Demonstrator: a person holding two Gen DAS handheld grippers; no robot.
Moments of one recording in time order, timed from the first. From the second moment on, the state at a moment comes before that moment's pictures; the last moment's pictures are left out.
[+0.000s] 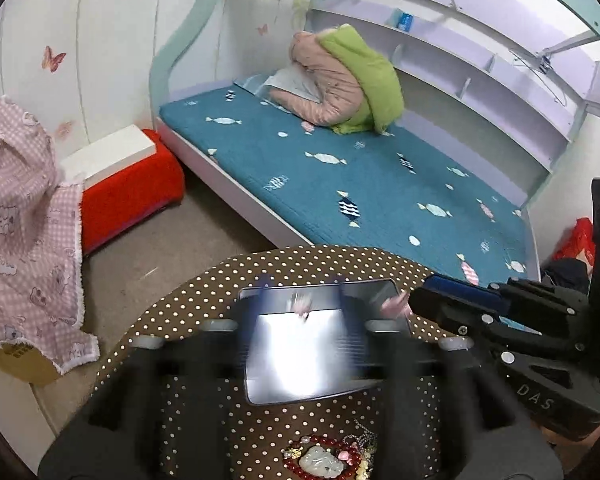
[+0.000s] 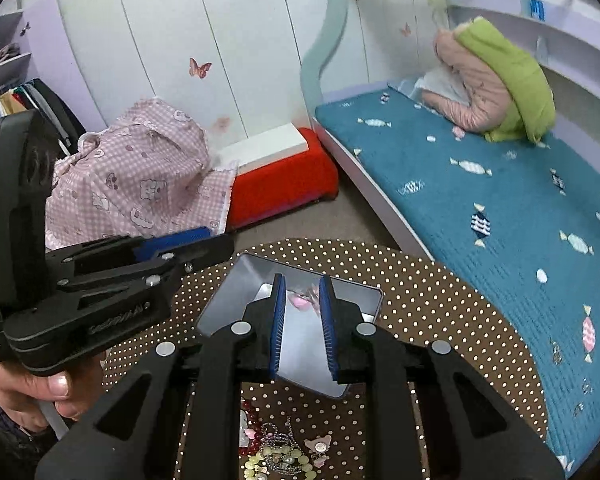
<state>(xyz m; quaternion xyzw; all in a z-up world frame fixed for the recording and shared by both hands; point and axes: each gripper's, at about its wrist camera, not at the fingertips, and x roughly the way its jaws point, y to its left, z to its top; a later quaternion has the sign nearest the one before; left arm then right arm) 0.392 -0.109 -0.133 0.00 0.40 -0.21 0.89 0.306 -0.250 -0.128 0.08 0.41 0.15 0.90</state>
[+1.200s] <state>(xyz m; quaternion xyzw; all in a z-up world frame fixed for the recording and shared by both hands) 0.209 -0.034 -0.074 0.03 0.24 -0.06 0.97 0.141 -0.250 -0.039 0.05 0.23 0.02 0.97</state>
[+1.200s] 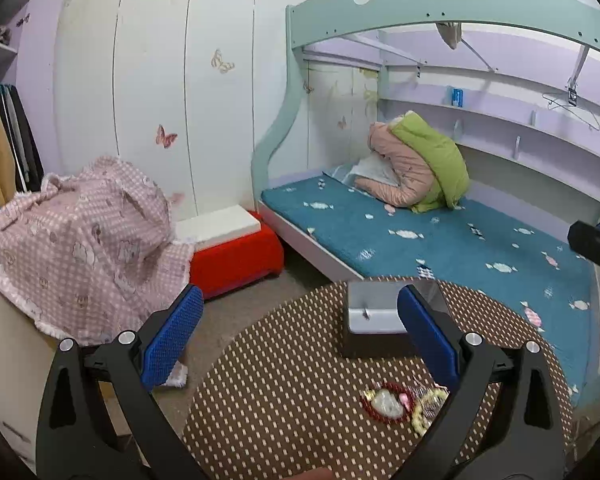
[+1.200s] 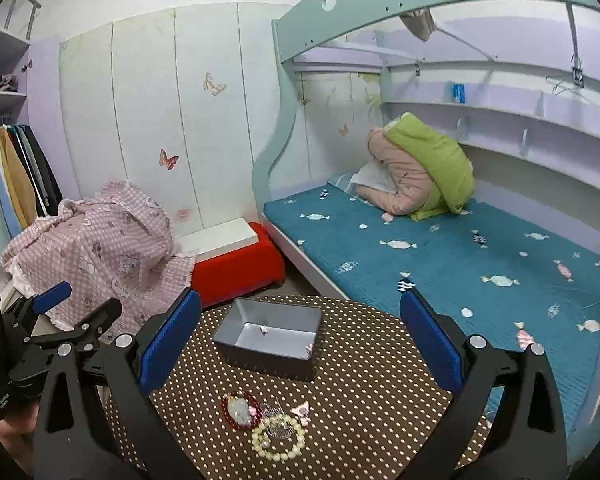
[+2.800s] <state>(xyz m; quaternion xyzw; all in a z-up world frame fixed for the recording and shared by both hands) 0.259 -0.061 -0.245 0.05 0.44 -0.08 0.89 0.152 -0.247 -0.185 0.04 0.43 0.00 0.90</state>
